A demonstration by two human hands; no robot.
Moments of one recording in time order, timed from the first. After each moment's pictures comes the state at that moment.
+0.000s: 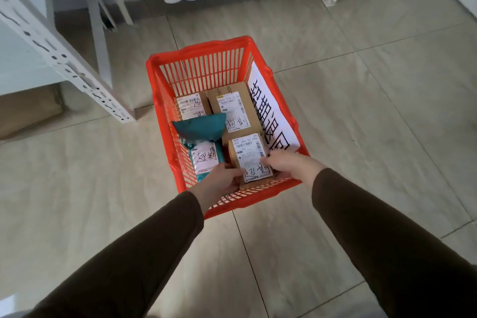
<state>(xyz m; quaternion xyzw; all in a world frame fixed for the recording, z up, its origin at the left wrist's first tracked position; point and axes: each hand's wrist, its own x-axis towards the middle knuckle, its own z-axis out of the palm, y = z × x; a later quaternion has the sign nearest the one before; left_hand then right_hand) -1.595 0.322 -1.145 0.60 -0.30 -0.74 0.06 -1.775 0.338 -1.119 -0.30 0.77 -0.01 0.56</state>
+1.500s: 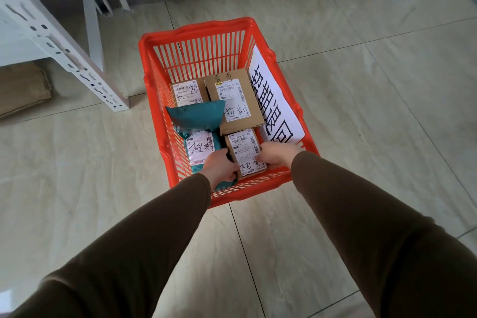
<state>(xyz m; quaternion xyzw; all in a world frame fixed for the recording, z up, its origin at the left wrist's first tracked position) -1.603 0.308 -1.210 0.61 -0.57 -0.55 -0.04 -1.776 0.320 -1.179 -0.44 0.73 0.13 0.50</state>
